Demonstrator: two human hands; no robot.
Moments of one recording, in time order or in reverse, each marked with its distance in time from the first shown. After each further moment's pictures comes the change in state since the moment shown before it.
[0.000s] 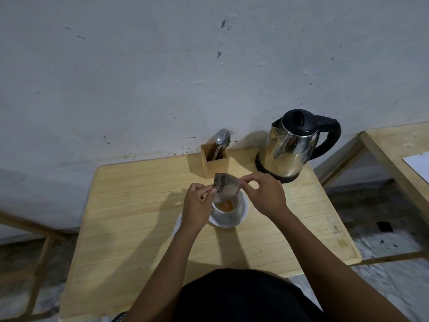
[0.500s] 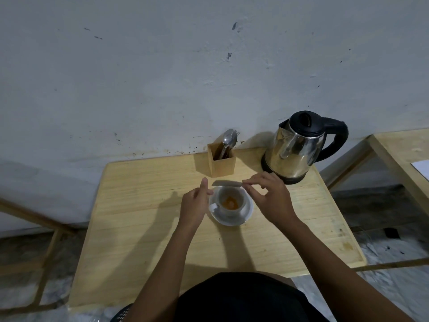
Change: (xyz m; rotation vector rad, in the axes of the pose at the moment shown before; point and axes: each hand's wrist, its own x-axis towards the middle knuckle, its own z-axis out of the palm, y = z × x) left_hand -0.012 0.010 -0.025 -0.221 -0.019 -0.380; right_hand -0.021 -0.006 -0.002 0.026 0.177 -0.281
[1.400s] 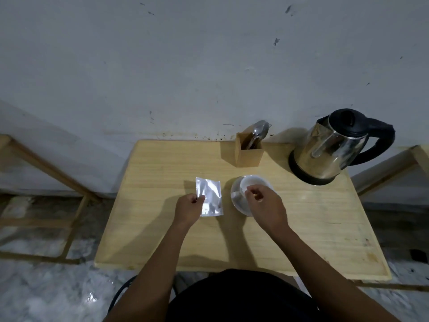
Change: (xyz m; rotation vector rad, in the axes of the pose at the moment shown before) left_hand 0.006 -0.079 -0.059 0.217 0.155 -0.050; right_hand -0.028 -0.038 0.056 0.069 -0.235 0.488
